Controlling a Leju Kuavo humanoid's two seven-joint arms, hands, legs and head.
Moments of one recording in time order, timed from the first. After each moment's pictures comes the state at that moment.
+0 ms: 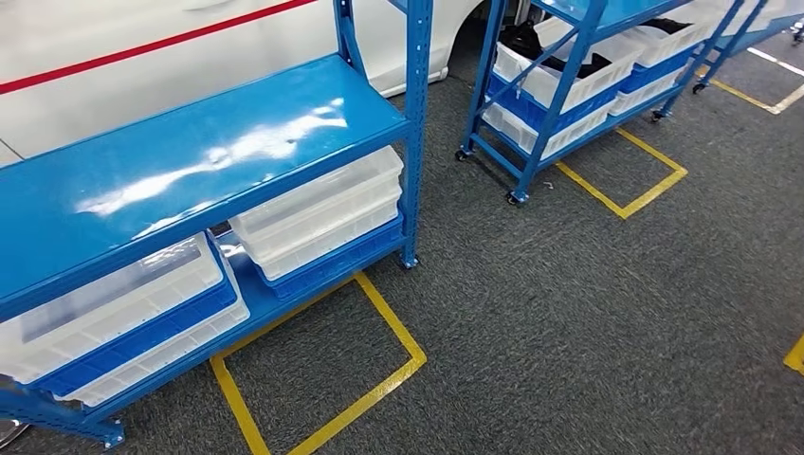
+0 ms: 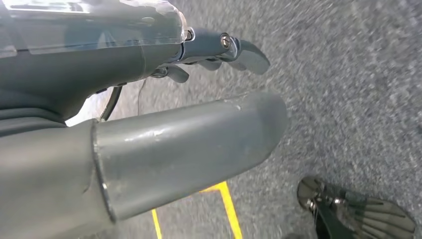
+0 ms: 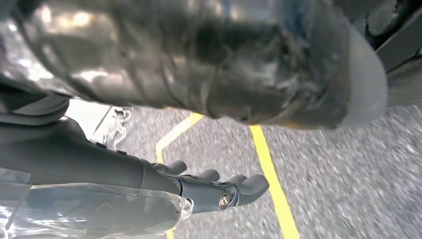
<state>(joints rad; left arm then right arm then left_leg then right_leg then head) -0.05 -0.13 1.27 -0.22 -1.21 0.01 -0.35 -0.01 0.21 -0.79 -0.19 0.88 -0.08 0.14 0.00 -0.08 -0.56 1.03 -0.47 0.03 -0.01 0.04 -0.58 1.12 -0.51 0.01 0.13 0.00</state>
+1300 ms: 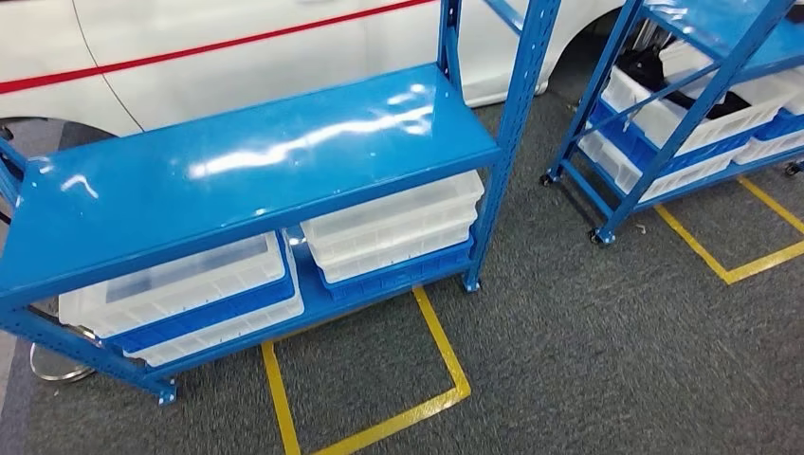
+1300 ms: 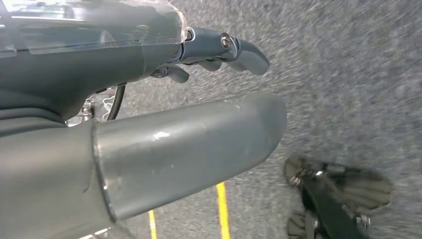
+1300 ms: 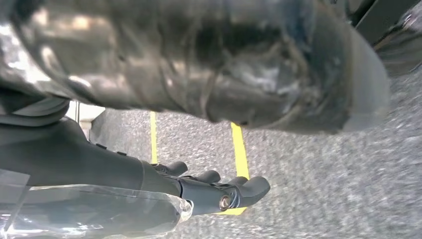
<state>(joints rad) -0.05 -0.13 1.28 -0.22 -1.21 0.00 -0.35 -0.01 0.21 -0.79 -0.19 0.88 -0.12 0.14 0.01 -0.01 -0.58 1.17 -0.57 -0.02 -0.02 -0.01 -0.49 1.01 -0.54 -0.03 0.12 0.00</state>
